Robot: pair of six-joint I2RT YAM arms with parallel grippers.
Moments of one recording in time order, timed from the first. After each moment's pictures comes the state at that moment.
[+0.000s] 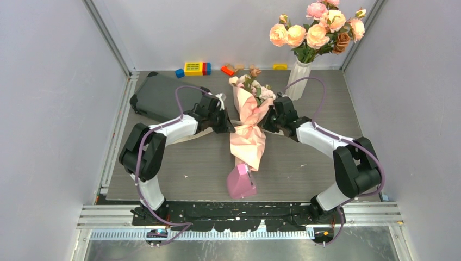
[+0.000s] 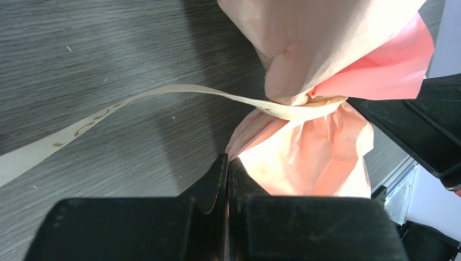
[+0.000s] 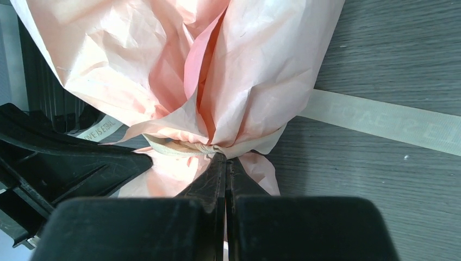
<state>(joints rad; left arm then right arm) -0.52 1.80 1.14 -0.14 0.31 -0.62 0.42 1.54 0.92 -0.08 -0.04 0.73</state>
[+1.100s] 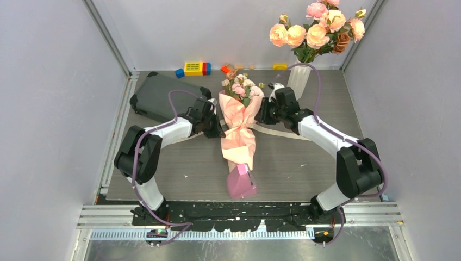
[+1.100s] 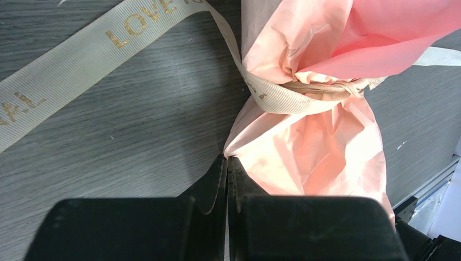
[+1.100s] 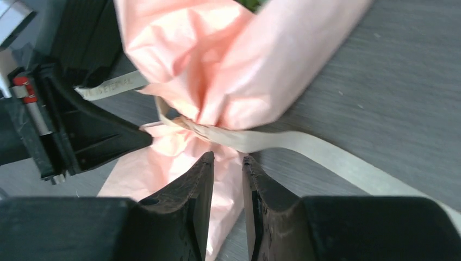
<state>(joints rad) -0.48 1.75 1.06 -0.20 0.25 -0.60 0.39 1.52 1.01 -0.16 -0.17 0.43</state>
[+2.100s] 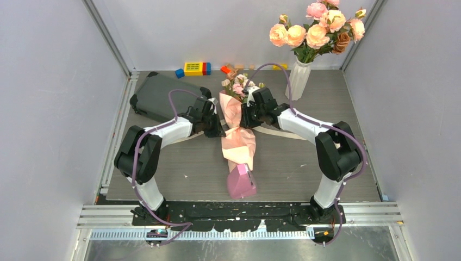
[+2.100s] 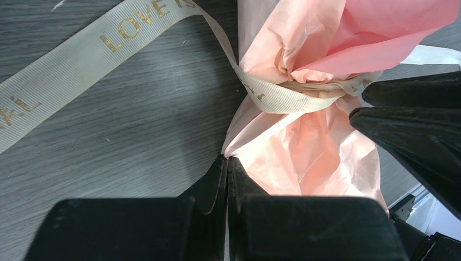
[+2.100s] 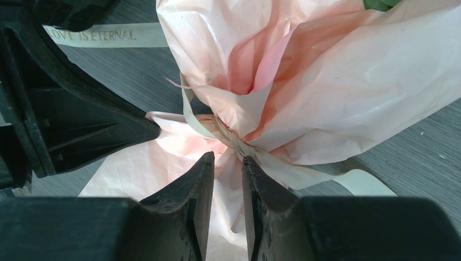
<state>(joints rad) -0.48 1.75 1.07 -0.20 0.26 -0.60 0.54 1.77 1.23 -0.24 -0.21 0.25</state>
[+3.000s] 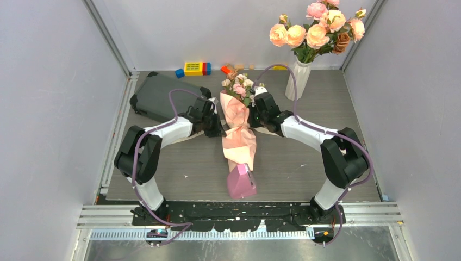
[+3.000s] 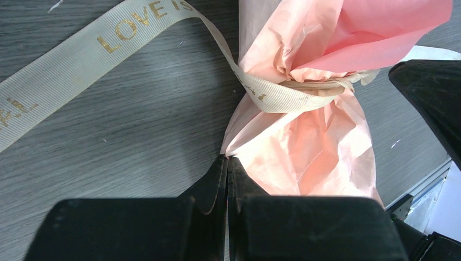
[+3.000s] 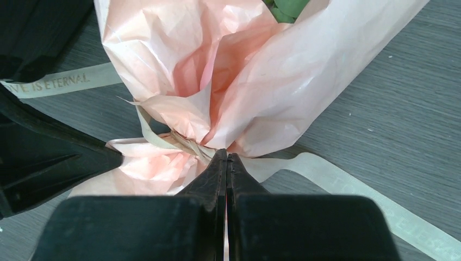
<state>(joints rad) -0.48 1.75 1.07 -0.20 0.26 -0.60 0.58 1.69 1.10 -0.11 0.07 0.31</state>
